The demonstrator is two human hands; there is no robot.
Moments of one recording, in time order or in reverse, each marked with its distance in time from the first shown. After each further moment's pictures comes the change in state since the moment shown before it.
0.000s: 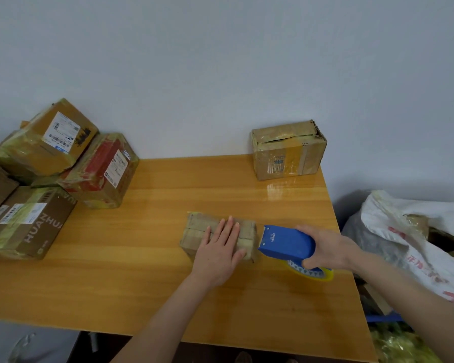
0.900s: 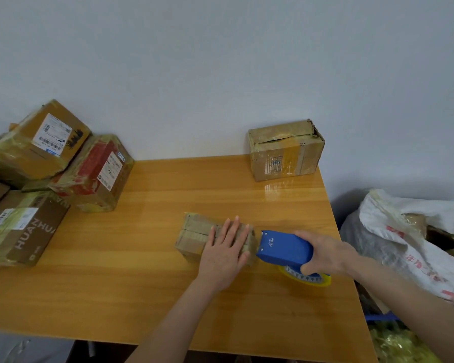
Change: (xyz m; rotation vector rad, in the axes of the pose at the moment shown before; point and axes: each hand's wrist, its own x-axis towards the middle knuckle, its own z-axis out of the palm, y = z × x) left_hand 0.010 0.012 0.002 0.024 0.045 0.056; right_hand 0.008 0.005 0.010 0.027 -0.051 0.075
